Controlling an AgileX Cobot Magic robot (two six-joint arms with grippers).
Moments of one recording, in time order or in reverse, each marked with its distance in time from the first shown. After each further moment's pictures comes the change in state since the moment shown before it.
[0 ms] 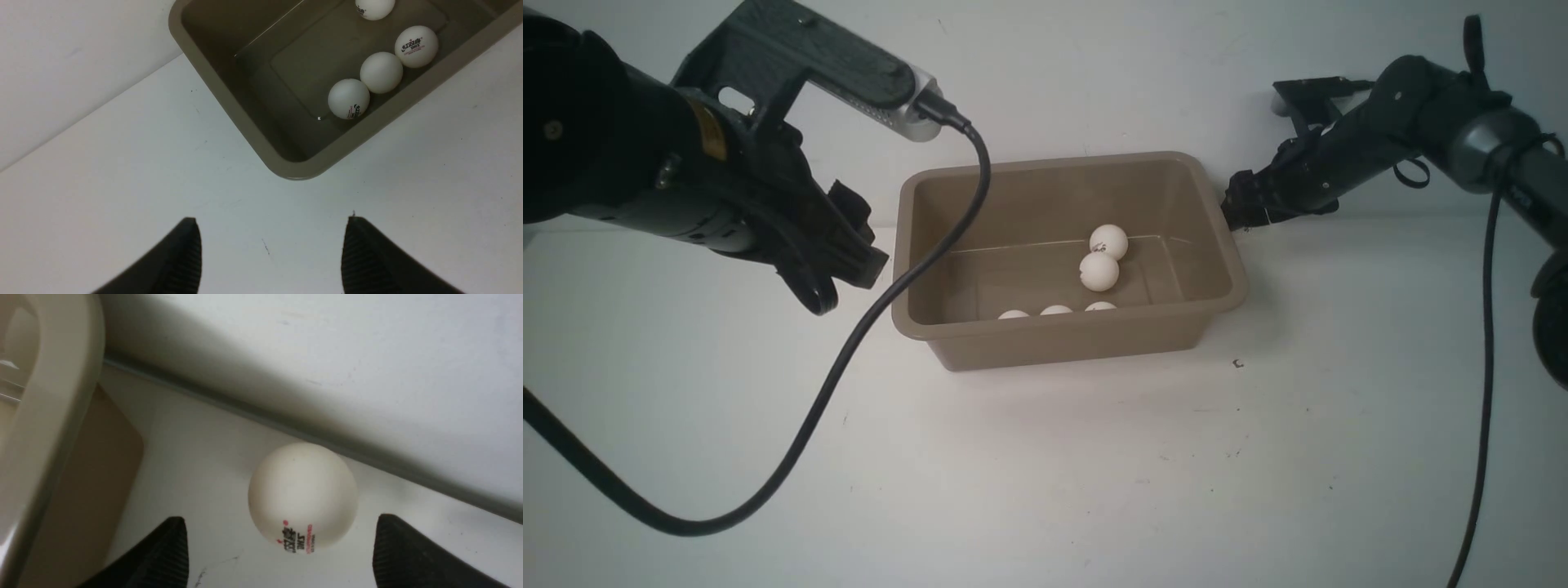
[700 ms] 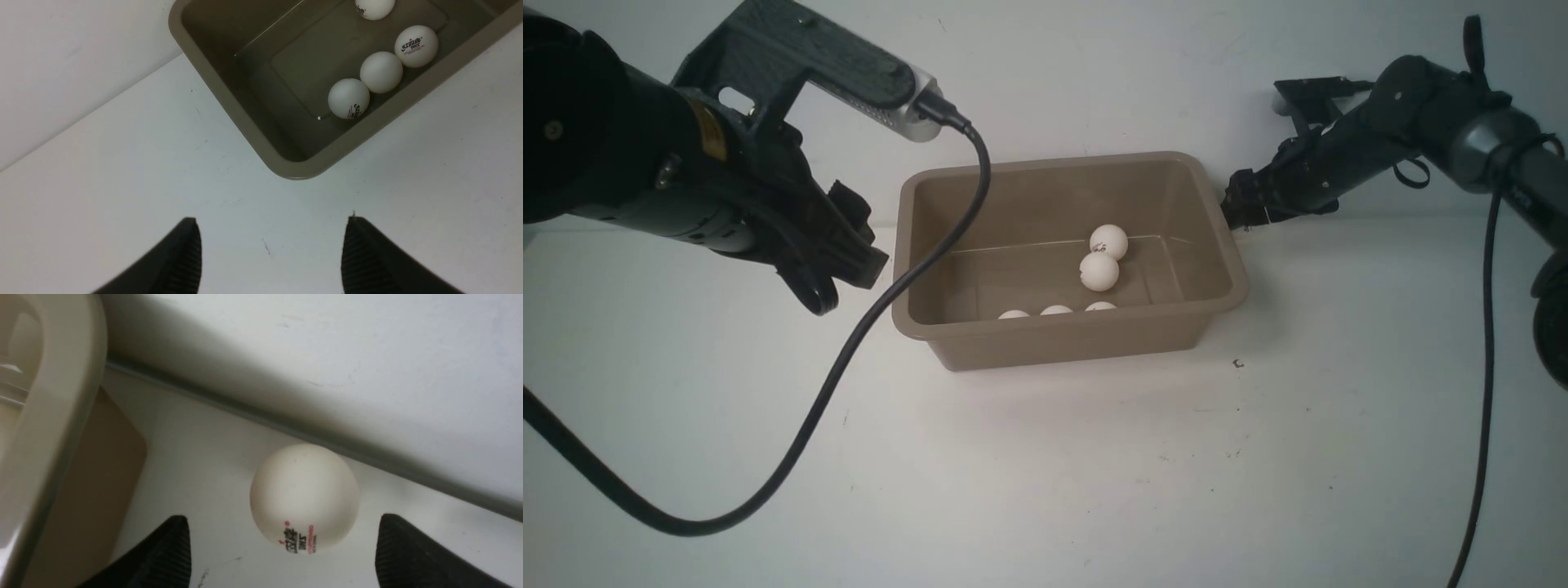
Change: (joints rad) right arm 0.000 -0.003 0.000 0.000 -0.004 0.016; left arm 0.000 0.000 0.000 0.001 0.000 0.000
